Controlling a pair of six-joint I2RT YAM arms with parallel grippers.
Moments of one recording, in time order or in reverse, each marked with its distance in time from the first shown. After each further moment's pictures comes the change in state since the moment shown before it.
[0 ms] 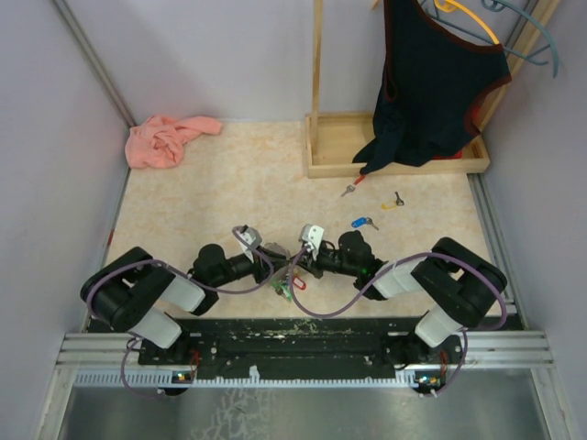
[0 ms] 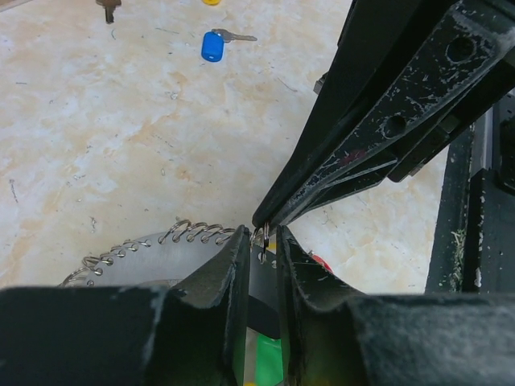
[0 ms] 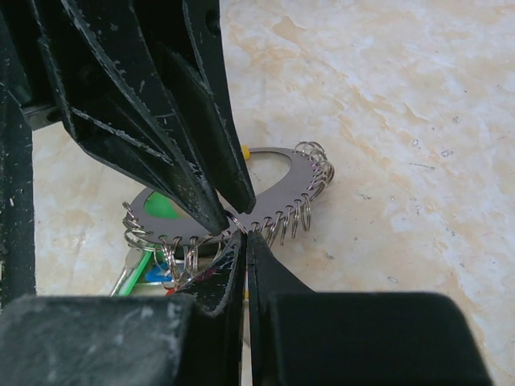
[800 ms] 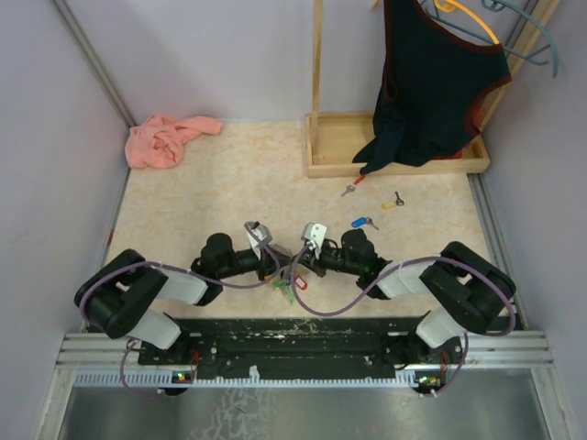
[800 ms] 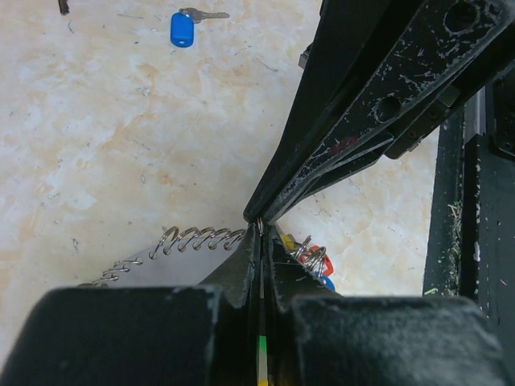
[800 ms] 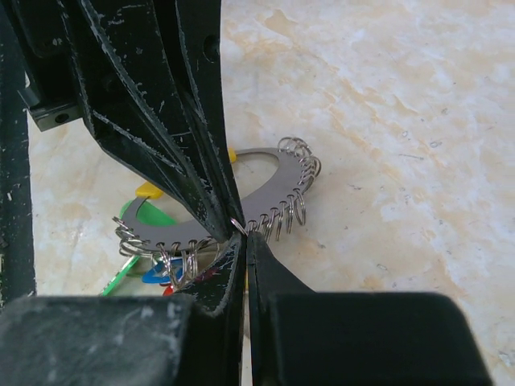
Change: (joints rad) left arm 0.002 -0.005 0.085 -0.174 0.098 0.087; right arm -0.012 -0.041 -0.001 -0.057 -0.001 -0.005
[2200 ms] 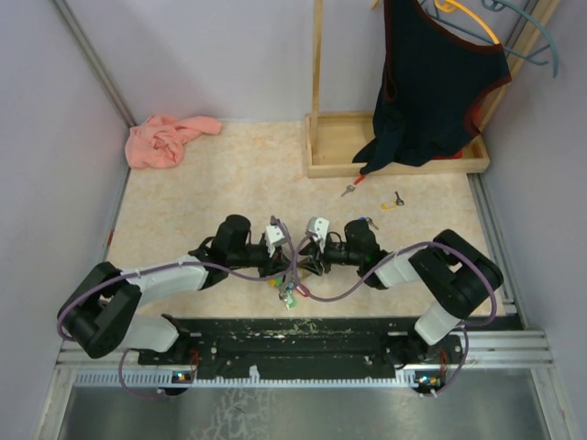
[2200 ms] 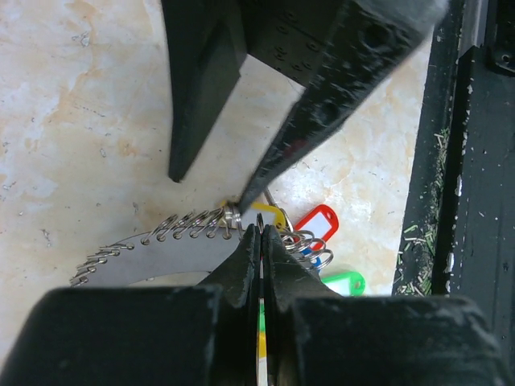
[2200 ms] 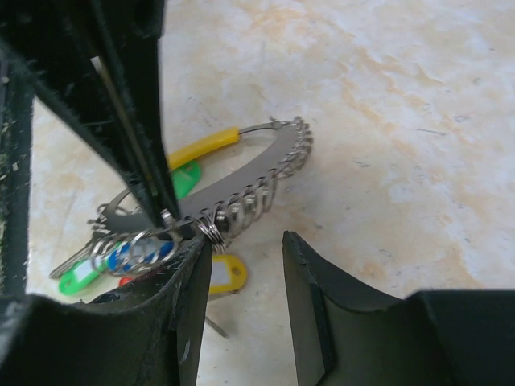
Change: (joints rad) left arm -0.044 -0.171 0.278 -0.816 0.034 0.249; right arm -0.131 0.088 0.043 -0.055 -0.232 -0.031
